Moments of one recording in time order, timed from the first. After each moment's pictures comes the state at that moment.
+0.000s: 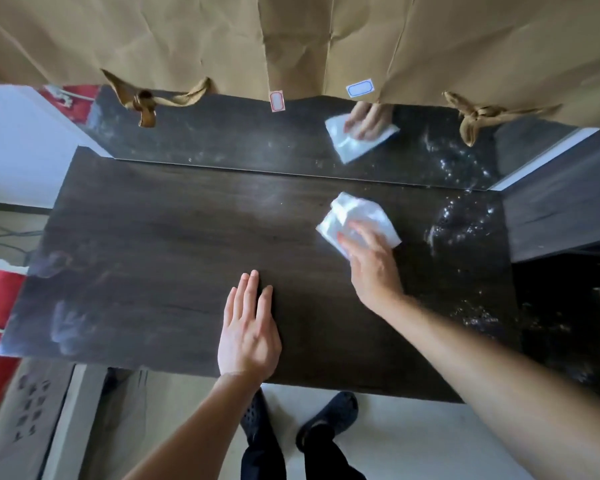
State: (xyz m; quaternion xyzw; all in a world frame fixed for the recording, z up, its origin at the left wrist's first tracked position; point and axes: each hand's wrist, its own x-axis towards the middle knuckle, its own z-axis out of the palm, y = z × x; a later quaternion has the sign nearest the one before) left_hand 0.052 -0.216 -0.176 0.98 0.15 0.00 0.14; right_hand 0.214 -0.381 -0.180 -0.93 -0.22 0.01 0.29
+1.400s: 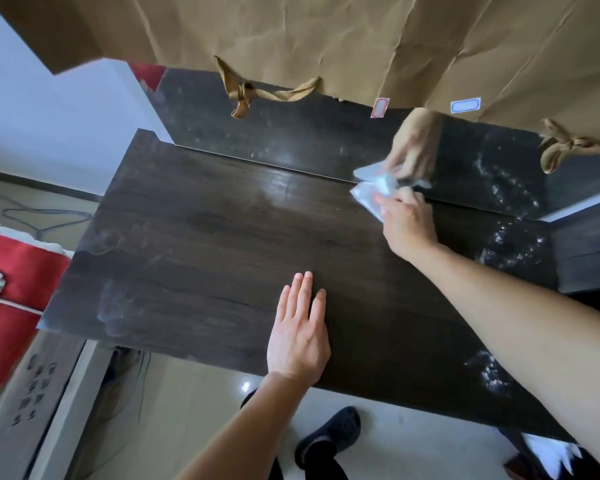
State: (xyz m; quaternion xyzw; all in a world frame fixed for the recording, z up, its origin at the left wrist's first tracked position) left_hand 0.047 -0.205 -0.176 0.98 0.12 -0.01 0.15; right_hand 0.289 -0.309 -0.161 -0.97 -0.22 0.01 0.13
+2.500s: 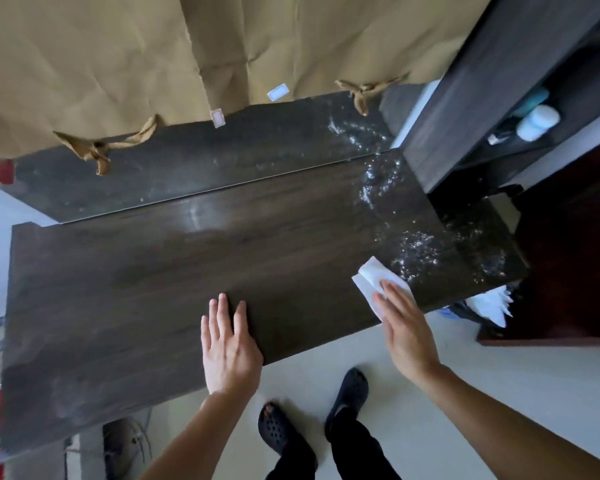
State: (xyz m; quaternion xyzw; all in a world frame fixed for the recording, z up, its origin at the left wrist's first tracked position) left_hand 0.007 -0.165 -0.167 0.99 0.08 -0.03 0.14; right_hand 0.018 -0.463 -0.180 -0.98 -0.10 -0.06 0.19
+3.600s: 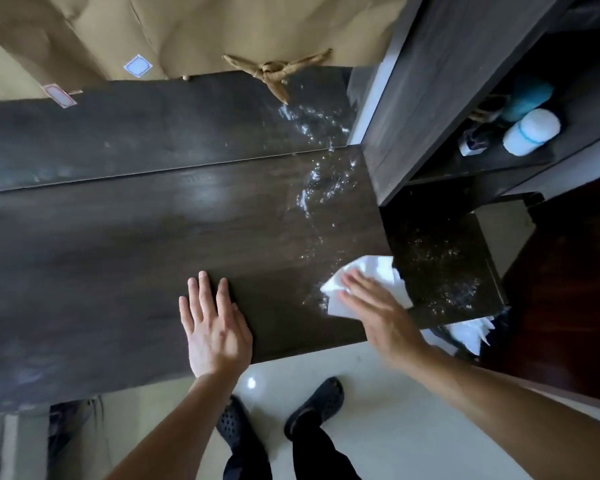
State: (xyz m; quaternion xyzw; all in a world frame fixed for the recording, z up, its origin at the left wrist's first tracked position) left_hand 0.066 -0.336 -0.184 0.98 0.17 0.02 0.12; right_hand 0.112 -0.603 -0.189 -0.94 -0.28 0.02 0.21
